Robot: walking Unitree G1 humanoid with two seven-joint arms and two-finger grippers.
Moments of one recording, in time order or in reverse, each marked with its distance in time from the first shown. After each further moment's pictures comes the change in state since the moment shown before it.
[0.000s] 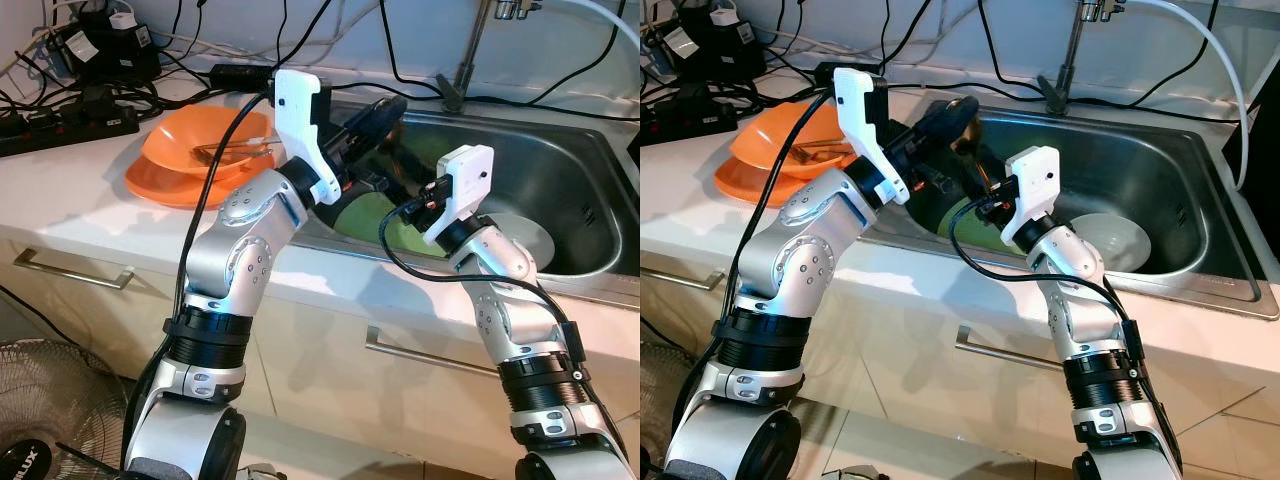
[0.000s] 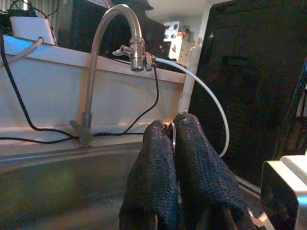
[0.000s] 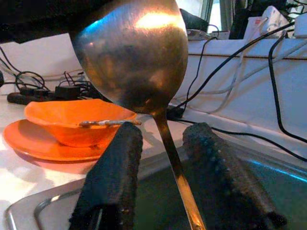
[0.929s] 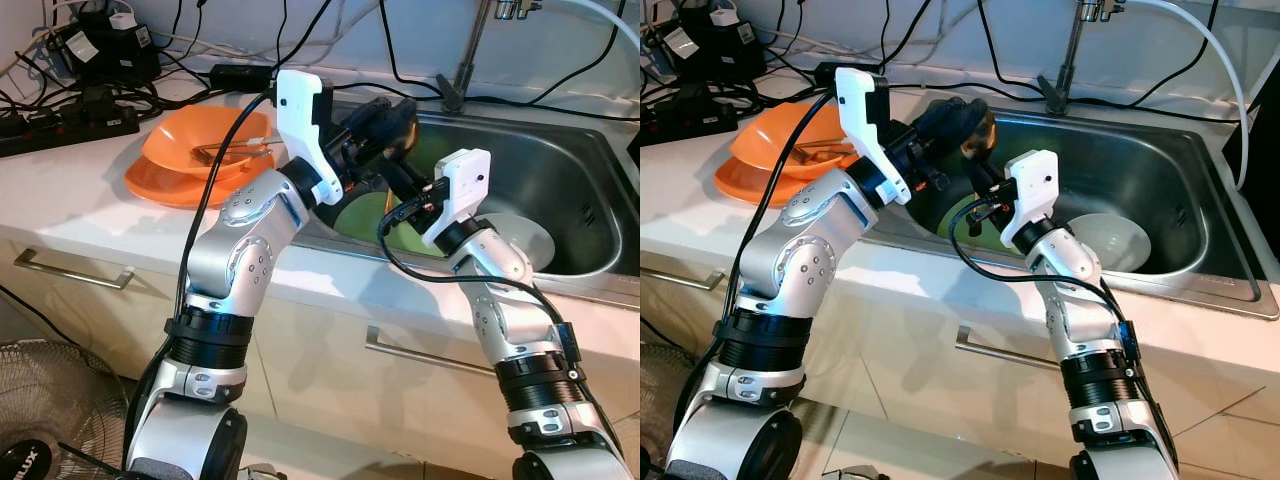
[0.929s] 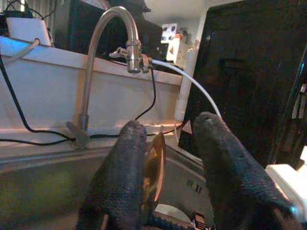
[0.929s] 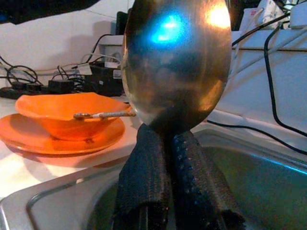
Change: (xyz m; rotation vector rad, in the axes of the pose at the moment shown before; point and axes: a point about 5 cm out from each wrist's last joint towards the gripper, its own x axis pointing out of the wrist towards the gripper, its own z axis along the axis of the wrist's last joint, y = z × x) left arm 0.001 -0.001 0.001 -0.009 -0.009 -0.005; right arm 0.000 -0.002 -0.007 -0.001 0.019 -0.032
